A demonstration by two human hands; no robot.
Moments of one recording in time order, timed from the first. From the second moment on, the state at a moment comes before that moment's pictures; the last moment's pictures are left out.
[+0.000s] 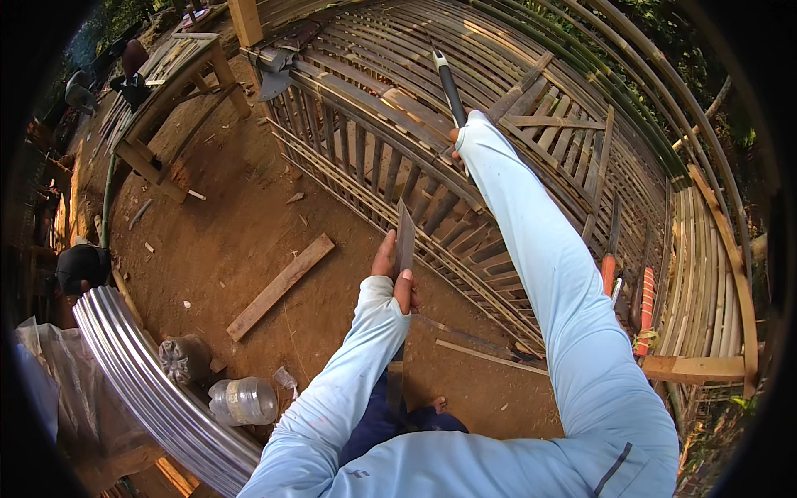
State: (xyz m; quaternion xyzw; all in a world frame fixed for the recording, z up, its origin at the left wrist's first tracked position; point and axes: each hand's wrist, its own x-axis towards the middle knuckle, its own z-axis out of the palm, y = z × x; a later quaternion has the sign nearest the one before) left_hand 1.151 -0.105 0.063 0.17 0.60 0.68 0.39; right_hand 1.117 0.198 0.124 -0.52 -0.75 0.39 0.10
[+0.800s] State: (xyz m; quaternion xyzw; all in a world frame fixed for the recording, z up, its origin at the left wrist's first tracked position) left_hand 1.081 0.112 0.072 0.46 0.82 0.28 0.20; right_hand 1.436 -0.059 0.062 -0.49 -0.61 0.57 0.25
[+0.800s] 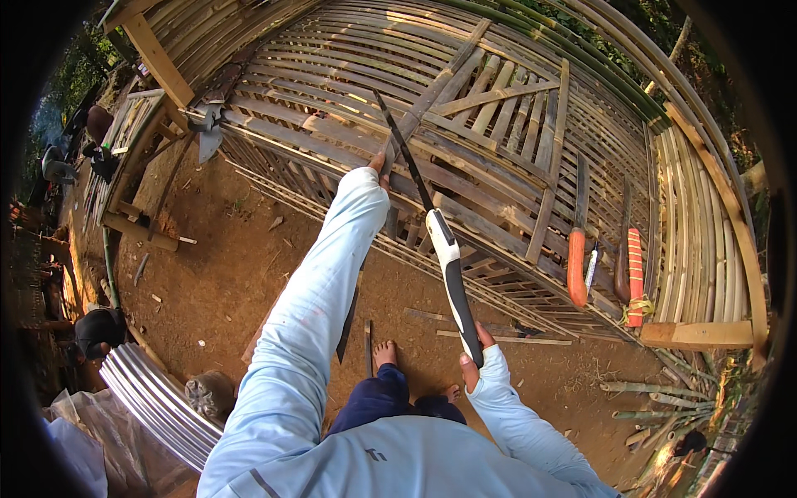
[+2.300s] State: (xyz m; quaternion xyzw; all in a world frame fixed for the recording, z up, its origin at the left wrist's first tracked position) left_hand 1.357 0.235 0.091 0.28 0.76 0.26 0.52; right_hand 1.518 -0.168 0.075 -0.71 -0.45 0.45 0.30
